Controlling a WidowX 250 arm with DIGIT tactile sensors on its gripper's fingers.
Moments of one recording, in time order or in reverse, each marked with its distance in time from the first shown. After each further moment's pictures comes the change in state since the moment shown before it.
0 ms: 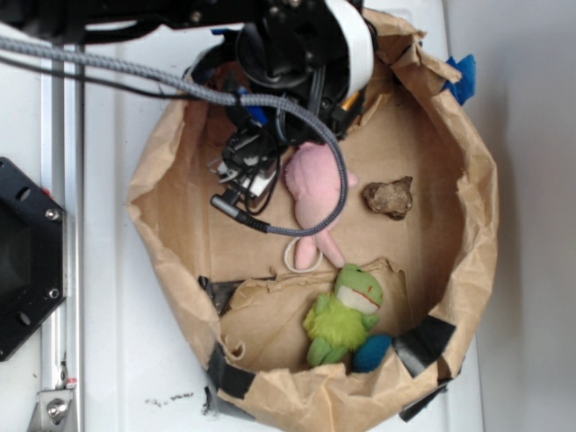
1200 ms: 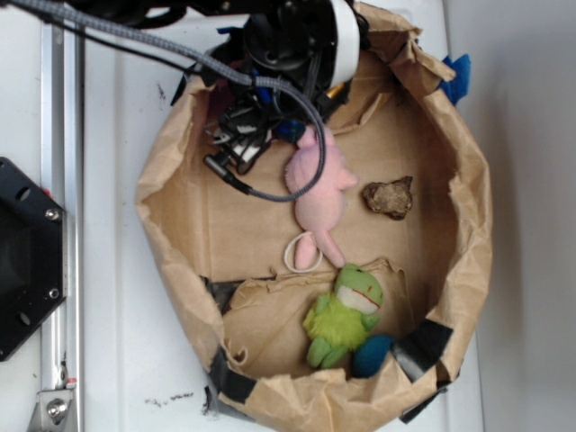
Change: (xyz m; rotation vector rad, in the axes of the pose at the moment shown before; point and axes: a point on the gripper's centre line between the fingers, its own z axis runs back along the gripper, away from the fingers) arm -0.028 0.025 -0.036 0.000 0.062 -0.165
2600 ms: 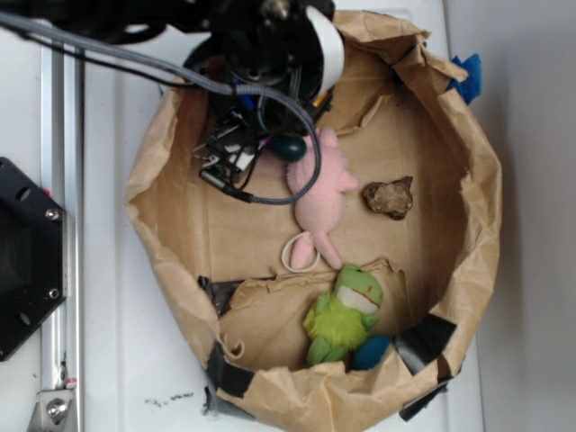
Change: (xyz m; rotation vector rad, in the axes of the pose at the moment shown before) arm 0.015 -0.024 0.025 -0.029 -0.032 0.189
